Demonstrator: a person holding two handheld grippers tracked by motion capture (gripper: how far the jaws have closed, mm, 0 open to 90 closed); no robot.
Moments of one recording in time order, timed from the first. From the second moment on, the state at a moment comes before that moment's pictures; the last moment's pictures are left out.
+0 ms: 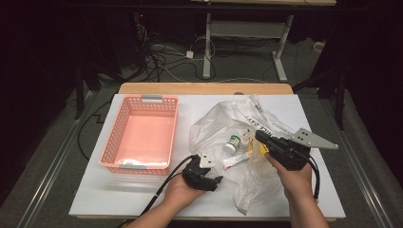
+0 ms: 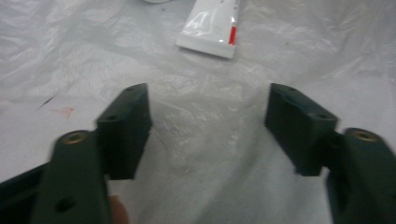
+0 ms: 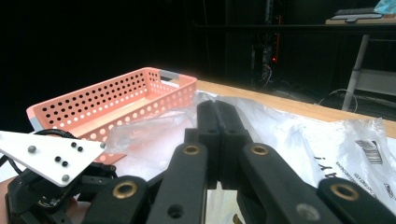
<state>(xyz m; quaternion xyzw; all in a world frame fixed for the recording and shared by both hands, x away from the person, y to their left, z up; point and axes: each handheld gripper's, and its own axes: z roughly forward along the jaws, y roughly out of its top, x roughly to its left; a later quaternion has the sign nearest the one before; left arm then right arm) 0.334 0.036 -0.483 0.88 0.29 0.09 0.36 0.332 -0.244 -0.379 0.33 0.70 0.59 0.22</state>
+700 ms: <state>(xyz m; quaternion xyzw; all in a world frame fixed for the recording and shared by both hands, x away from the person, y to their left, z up) 0.331 0.043 -0.481 0.87 0.29 0.09 0.40 0.329 -0.248 -0.381 0.34 0.70 0.59 0.22</state>
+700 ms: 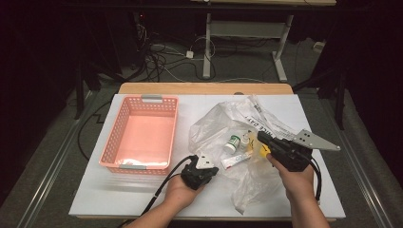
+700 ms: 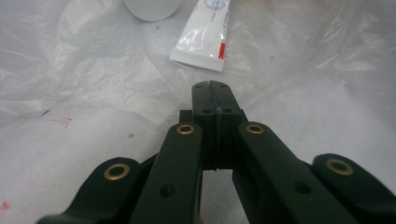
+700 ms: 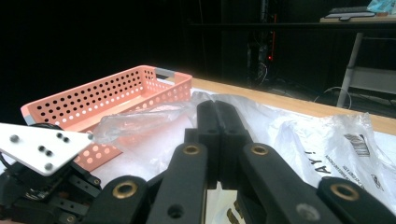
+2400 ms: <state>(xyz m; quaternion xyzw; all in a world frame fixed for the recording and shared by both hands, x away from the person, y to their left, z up) 0.380 0.035 -0.283 0.70 0.23 0.29 0.60 0.397 -0.268 -0.265 0.36 0.58 0.61 0.39</state>
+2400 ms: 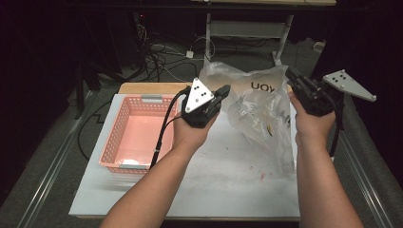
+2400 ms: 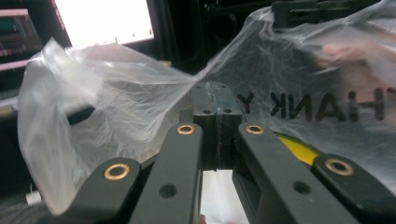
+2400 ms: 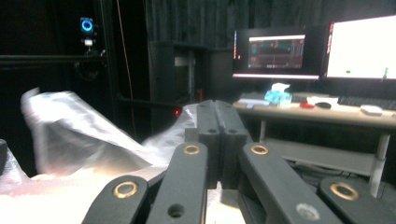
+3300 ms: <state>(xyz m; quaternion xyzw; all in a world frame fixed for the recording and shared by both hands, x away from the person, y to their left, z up) 0.341 0.086 -0.335 0.73 0.28 0.24 0.57 0.382 -0.289 -0.302 0.37 0.61 0.59 0.37</state>
